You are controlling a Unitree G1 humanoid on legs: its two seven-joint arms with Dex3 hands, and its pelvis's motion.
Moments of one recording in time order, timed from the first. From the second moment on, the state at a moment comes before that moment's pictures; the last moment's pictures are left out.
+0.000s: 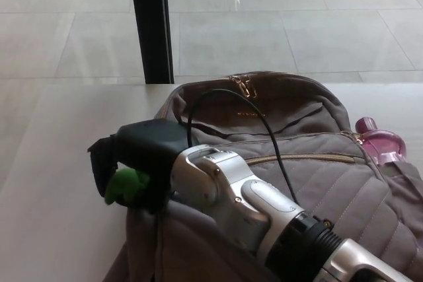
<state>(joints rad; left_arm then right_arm) 0.09 0.50 0.59 1.13 -0.34 -0.30 -0.49 -0.90 0.10 0.68 0.64 -0.67 0.07 0.16</state>
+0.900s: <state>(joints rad) 0.09 0.49 0.58 1.14 -0.34 -0.30 -0.50 -0.96 0.10 0.71 0.76 -0.66 0.08 0.11</state>
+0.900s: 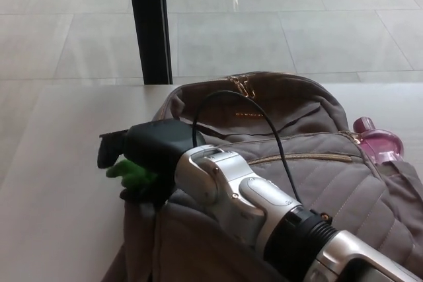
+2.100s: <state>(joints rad) 0.10 0.49 0.58 1.14 -0.34 -0.30 -0.49 -1.21 -0.05 0.40 0.50 -0.48 0.24 0.54</state>
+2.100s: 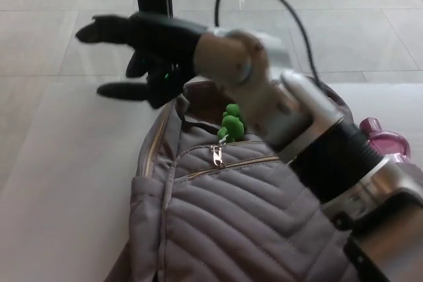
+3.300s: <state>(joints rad) 0.11 0.48 0.58 1.15 -0.34 -0.30 -0.49 -0.44 -0.81 -0.59 0.42 -0.33 0.27 0.68</state>
